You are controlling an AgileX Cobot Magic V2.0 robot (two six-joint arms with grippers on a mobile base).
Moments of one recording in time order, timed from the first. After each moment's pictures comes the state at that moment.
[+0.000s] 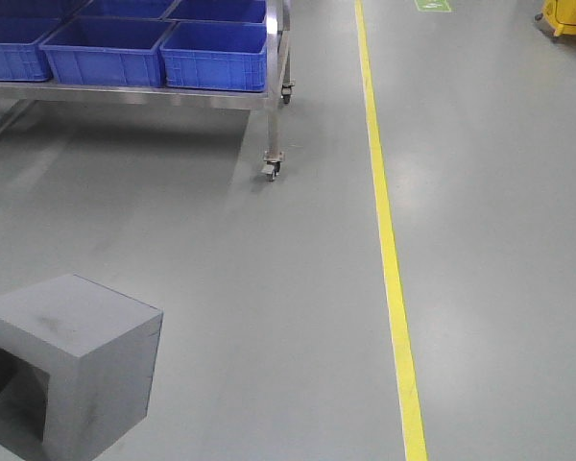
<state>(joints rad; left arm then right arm) -0.56 0.29 -0.23 0.40 0.11 -0.50 0.00 -0.02 0.03 -0.04 0.20 -0.01</state>
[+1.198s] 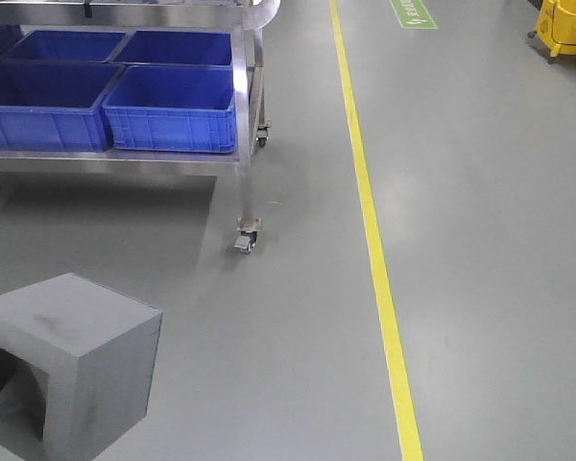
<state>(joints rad) -0.56 0.29 -0.23 0.40 0.11 -0.50 0.00 -0.02 0.03 -0.04 0.20 -0.01</state>
